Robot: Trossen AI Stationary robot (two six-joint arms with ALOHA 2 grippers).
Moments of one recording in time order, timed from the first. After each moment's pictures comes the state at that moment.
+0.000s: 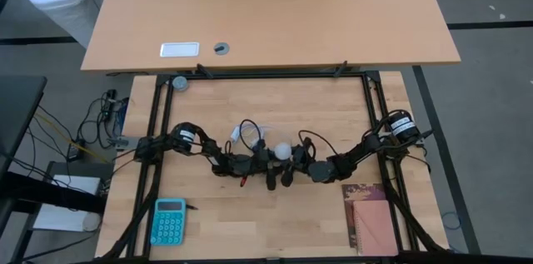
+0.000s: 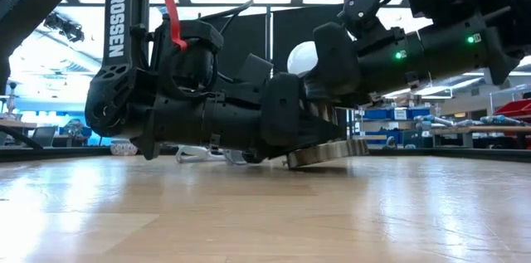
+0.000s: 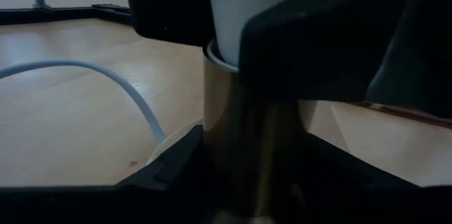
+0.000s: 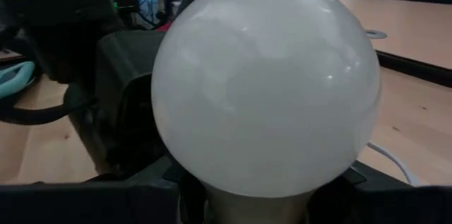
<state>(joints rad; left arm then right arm) -0.14 2.36 0.85 1.42 -0.43 -0.21 0.39 1.91 0.64 1.05 0.87 0.26</state>
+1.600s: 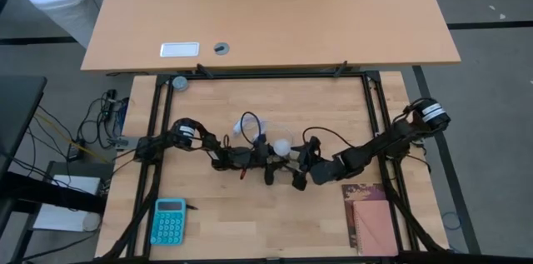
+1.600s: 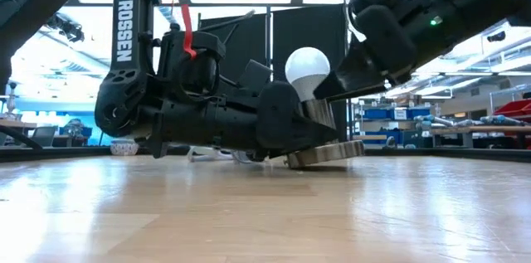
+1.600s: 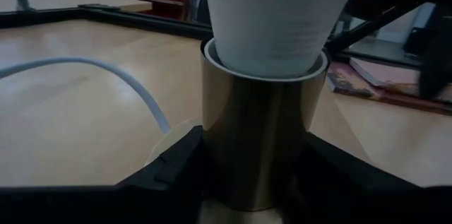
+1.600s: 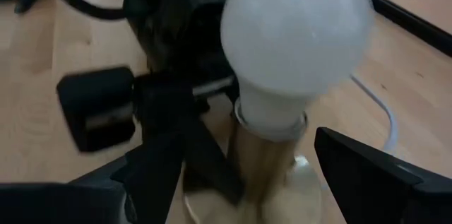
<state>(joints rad) -0.09 2.36 0.83 1.43 -0.26 -0.19 0.40 1.61 0.67 0.32 0.75 0.38</state>
